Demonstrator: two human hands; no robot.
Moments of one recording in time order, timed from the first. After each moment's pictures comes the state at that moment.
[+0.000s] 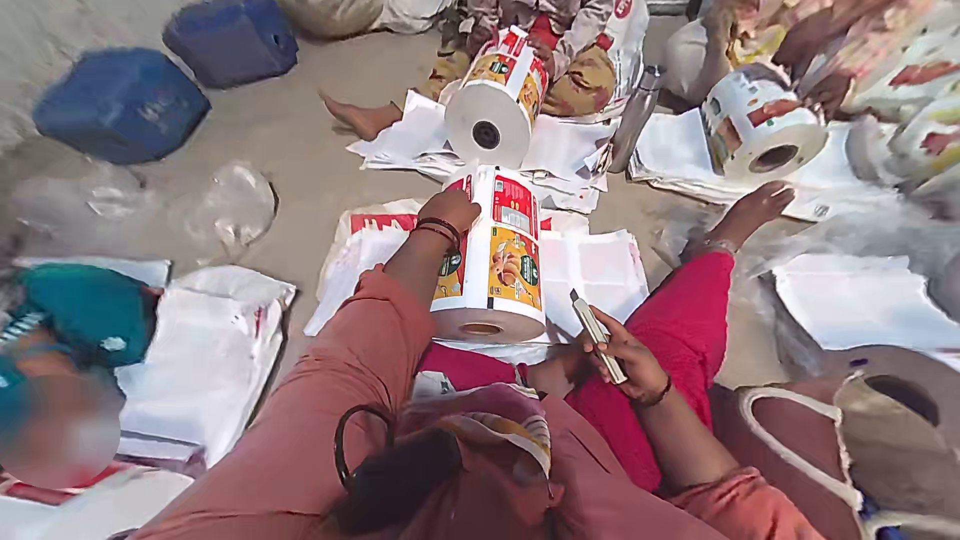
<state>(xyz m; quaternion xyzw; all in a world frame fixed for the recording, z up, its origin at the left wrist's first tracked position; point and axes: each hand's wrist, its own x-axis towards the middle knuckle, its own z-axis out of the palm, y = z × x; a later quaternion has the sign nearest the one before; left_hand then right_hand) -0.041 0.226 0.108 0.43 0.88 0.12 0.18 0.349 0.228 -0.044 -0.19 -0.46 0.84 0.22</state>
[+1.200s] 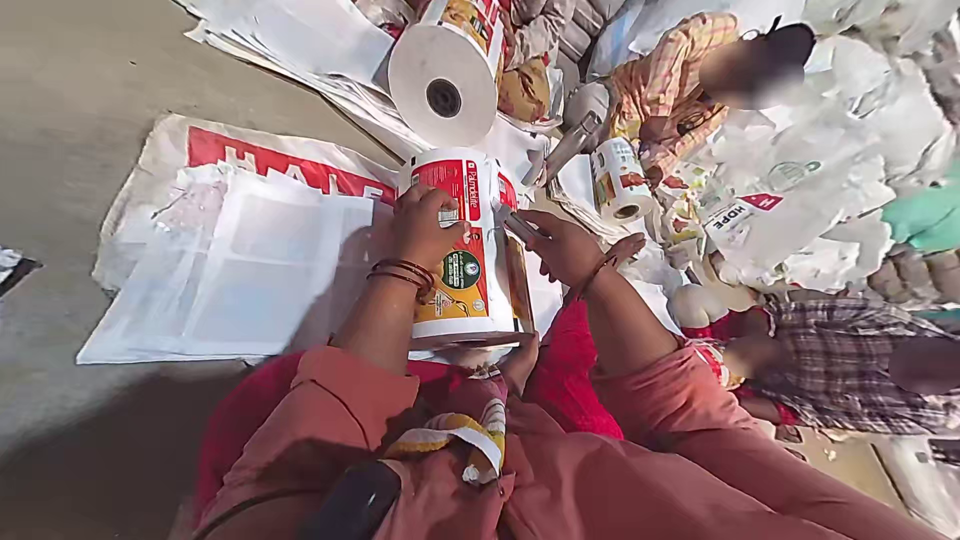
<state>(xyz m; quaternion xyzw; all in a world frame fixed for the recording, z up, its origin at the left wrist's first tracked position) -0.098 0.172 0.035 0.47 0.72 0.46 0.24 0.095 0.243 0.157 -0.49 -0.83 0.23 -0.07</state>
